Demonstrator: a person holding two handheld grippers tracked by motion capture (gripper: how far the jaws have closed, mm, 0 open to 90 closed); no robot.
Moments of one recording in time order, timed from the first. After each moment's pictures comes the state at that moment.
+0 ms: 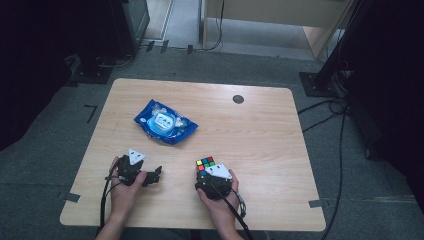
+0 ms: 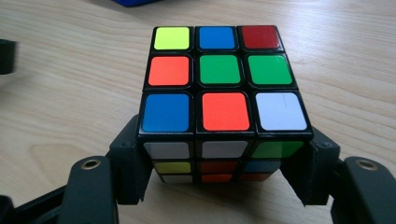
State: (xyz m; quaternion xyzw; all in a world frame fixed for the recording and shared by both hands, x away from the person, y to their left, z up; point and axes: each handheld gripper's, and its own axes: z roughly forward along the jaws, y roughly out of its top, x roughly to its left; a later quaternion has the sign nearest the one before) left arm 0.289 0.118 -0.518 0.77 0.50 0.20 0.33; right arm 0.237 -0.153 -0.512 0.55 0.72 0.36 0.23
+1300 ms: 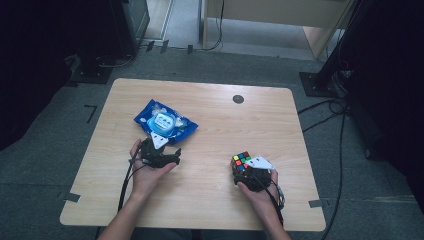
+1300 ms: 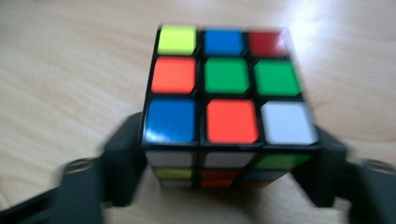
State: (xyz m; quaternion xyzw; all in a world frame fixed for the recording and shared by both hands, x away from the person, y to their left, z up) left arm 0.332 0.049 -0.492 0.77 0.47 0.25 0.36; right arm 0.257 -0.270 -0.514 0.52 0.75 0.33 0.23
